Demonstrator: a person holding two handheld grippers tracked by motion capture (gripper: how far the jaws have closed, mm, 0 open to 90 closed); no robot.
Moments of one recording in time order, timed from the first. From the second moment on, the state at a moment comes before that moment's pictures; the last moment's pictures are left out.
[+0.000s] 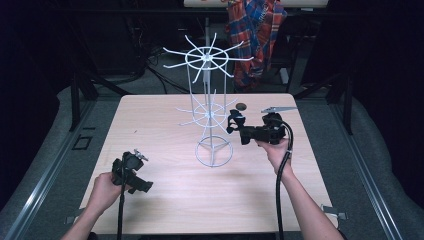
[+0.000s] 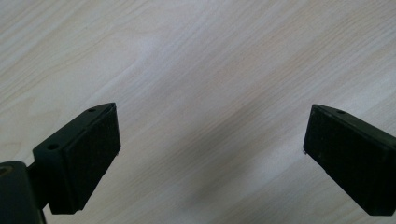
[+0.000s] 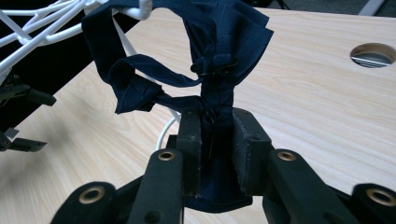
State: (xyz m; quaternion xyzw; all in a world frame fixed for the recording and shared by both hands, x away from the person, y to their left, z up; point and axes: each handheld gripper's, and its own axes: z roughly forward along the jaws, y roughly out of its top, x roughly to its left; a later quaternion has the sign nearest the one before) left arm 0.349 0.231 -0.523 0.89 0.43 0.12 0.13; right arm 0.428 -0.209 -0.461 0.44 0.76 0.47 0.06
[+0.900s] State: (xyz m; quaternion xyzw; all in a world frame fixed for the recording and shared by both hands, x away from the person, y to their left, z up) left arm 0.335 0.249 -0.522 0.87 0.45 0.12 0.13; right arm 0.439 -0.184 -0.474 0.43 0.79 0.43 0.06
